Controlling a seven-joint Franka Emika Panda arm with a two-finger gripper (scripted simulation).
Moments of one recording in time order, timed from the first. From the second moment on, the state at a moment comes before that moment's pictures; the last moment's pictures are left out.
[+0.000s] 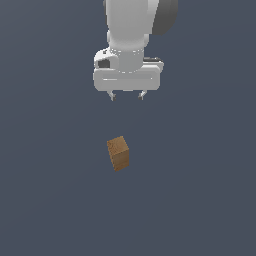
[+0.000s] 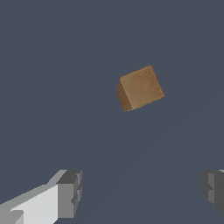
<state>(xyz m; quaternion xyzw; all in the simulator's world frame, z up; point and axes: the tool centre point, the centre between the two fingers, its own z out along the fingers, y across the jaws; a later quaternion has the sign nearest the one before) -0.061 -0.003 0.320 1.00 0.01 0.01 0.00</state>
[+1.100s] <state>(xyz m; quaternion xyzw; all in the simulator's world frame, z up) -0.038 0.005 0.338 1.00 0.05 0.04 0.01</state>
